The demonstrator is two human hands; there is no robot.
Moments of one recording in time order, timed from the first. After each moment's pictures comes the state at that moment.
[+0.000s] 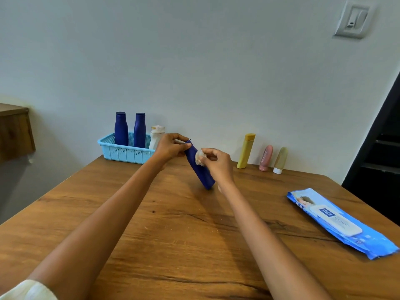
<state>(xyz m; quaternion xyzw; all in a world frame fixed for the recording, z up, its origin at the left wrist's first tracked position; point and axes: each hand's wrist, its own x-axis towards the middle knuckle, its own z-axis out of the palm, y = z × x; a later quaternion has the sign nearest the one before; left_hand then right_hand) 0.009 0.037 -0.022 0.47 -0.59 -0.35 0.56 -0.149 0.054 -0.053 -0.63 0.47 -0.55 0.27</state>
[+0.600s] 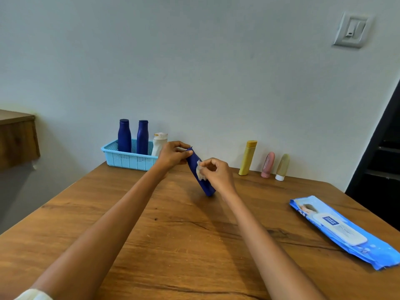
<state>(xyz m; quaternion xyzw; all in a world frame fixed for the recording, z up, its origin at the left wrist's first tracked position) 0.010 0.038 -0.024 0.46 -0.59 -0.35 0.56 -0.149 0.058 -0.054 -0.68 0.50 -0.49 0.24</state>
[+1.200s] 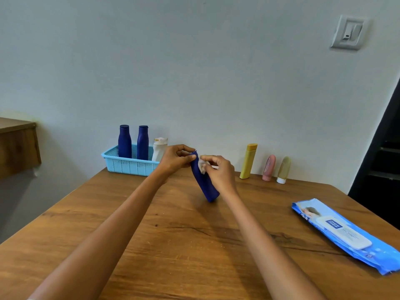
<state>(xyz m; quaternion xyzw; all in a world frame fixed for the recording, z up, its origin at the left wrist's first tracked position) 0.008 0.042 -0.022 0.40 -0.64 -0.34 0.56 -0.148 0.055 -0.041 -0.68 0.46 -0.54 0.19</state>
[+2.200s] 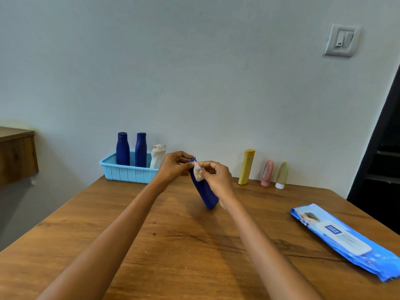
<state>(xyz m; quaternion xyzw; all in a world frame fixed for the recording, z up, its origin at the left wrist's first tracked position) 0.006 0.040 -0.023 0.43 -0.66 -0.29 0.55 -0.146 0.065 -0.032 -0.66 0.45 -0.53 0.29</state>
